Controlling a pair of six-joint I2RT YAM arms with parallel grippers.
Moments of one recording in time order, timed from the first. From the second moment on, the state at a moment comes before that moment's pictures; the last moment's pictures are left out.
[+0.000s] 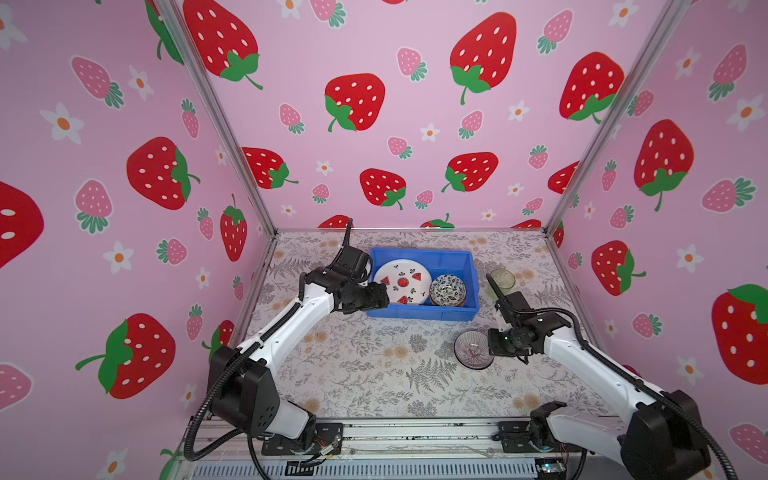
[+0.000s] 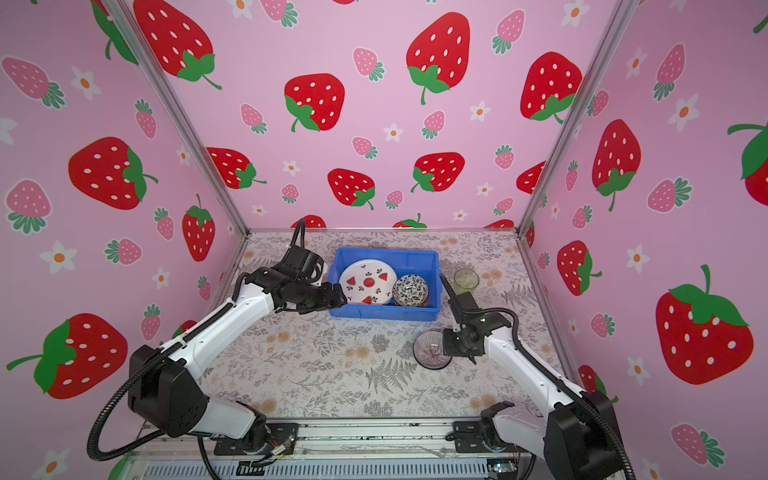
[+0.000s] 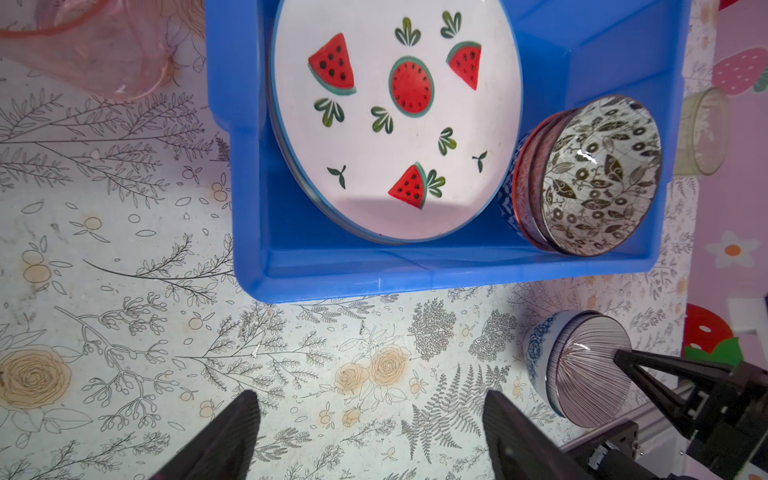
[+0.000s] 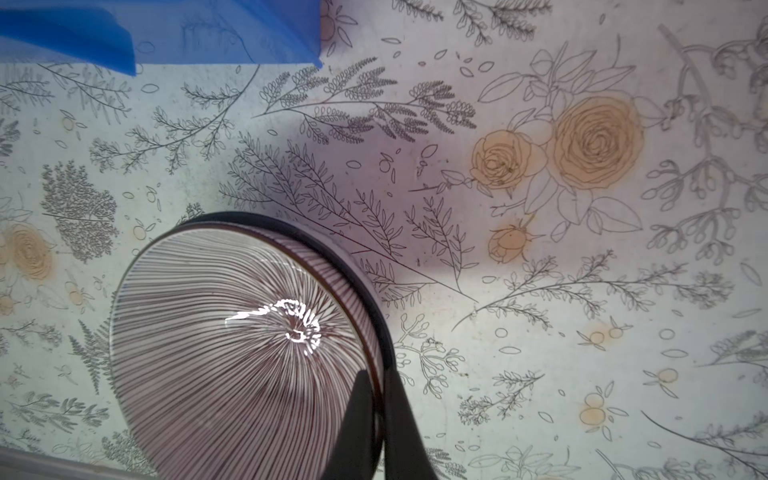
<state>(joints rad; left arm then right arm) -0.42 1.47 1.26 -0.86 0.20 -0.49 0.47 1.16 0.74 -0.86 -0.05 0.38</state>
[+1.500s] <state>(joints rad) -0.94 1.80 1.48 -0.70 0.16 -0.76 0.56 1.19 1.02 -1.03 -0.05 0.34</state>
